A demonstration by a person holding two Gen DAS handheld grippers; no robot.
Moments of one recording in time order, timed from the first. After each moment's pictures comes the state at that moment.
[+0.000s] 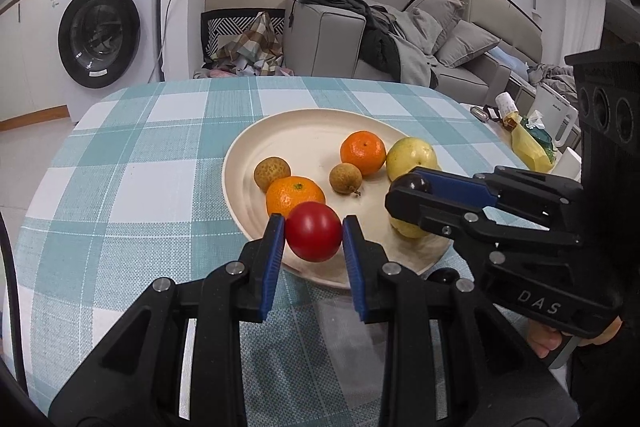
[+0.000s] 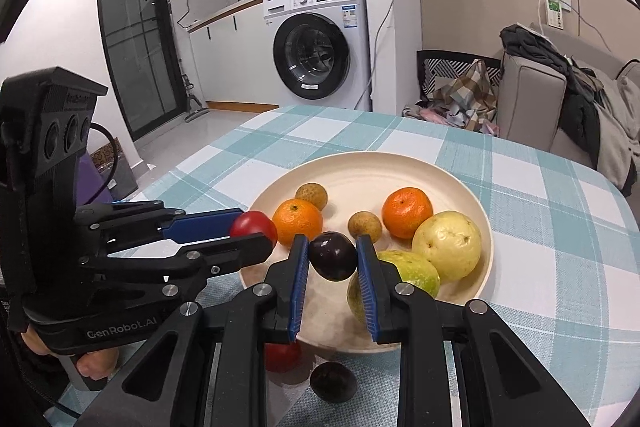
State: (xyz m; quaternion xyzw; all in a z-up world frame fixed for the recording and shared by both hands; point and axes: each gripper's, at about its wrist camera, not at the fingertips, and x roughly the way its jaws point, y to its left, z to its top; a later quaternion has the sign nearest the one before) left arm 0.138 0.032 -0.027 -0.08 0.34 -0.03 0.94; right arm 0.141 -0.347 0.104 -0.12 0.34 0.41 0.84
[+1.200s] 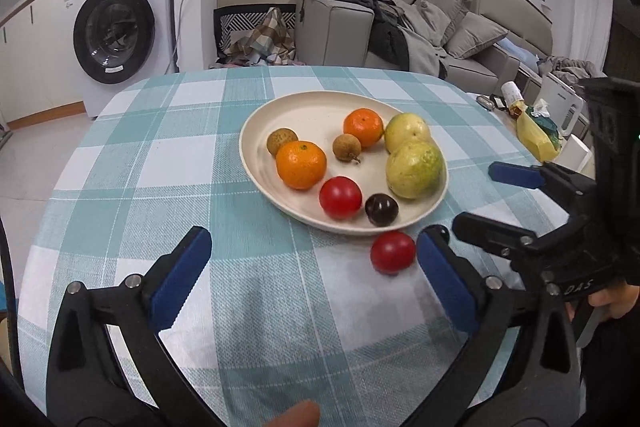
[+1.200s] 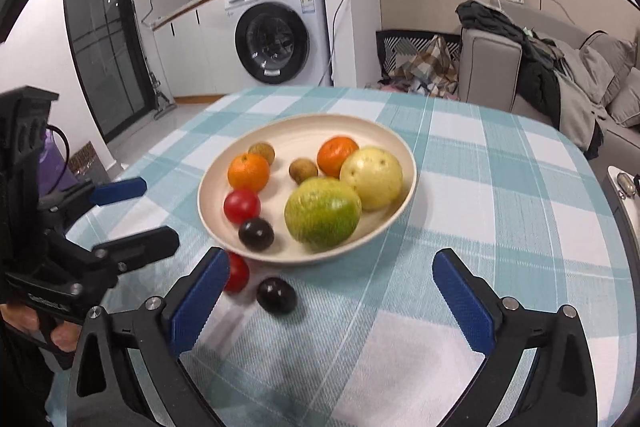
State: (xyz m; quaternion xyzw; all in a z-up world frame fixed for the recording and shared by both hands) left arm 0.093 0.020 -0.022 -0.07 0.35 0.00 0.93; right arm 0.129 -0.402 0.100 -0.12 0.38 0.35 0.85
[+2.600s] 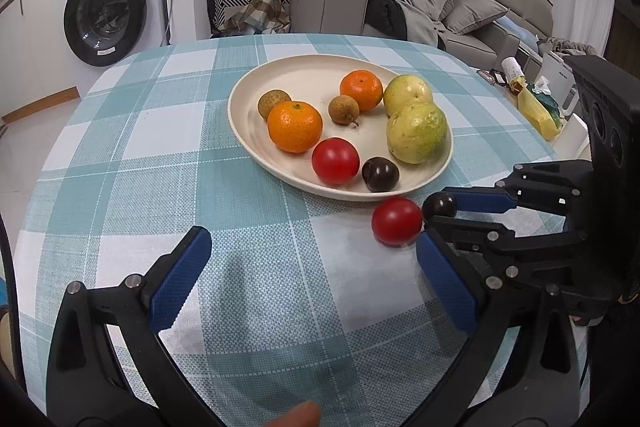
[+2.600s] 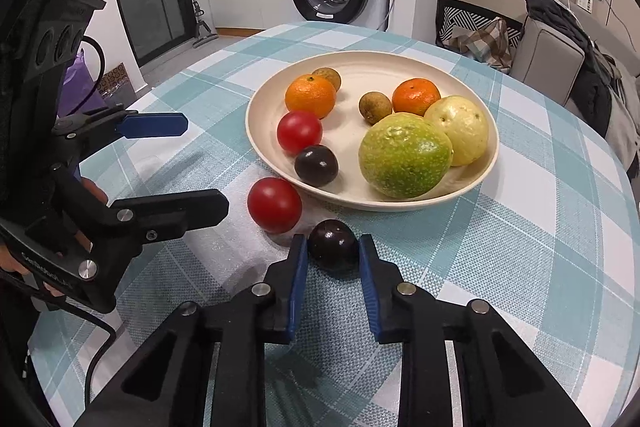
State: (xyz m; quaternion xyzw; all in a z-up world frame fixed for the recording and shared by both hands) left arm 0.102 0.018 -0.041 -0.06 0.39 -0.01 0.92; right arm 0.109 -0.376 0.071 -0.22 0.42 0.41 0.78
